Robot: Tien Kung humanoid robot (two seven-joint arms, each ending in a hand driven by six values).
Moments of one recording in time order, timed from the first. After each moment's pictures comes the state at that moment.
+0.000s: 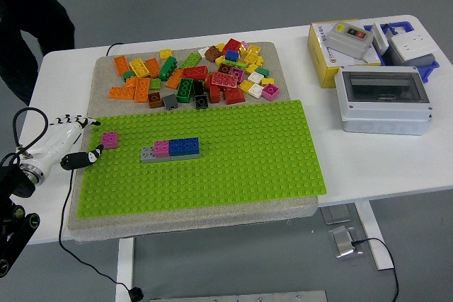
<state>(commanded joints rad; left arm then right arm) -0.34 0.37 -1.11 -0.95 2.17 0.17 -0.13 0.13 -0.08 1.18 0.18 -0.93 -0.11 -0.19</state>
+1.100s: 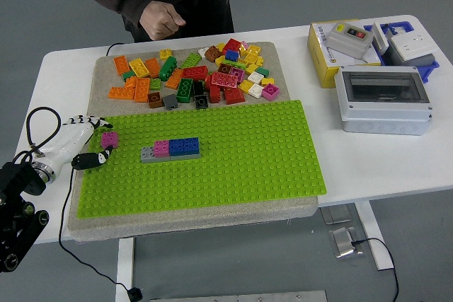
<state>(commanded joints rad) -0.38 0.35 -1.05 -0.91 2.15 0.17 -0.16 0.13 -0.08 1.18 0.18 -0.93 -0.11 -0.19</state>
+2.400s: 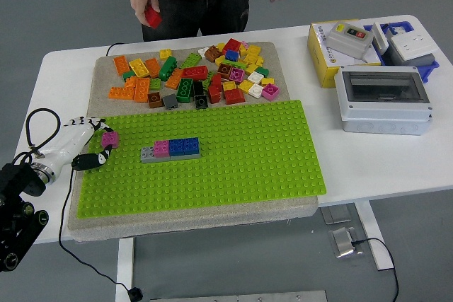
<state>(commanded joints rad) -0.38 0.36 -1.06 -0.91 2.12 0.17 -0.18 0.13 -0.08 1.18 0.18 -0.93 -0.11 -0.19</state>
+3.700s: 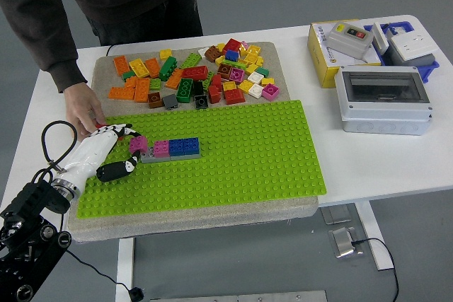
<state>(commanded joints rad) -0.20 0.29 -1.10 -1.22 2.03 0.13 -0.07 0.12 -0.09 1.23 0.18 -0.97 -0.11 -0.18</state>
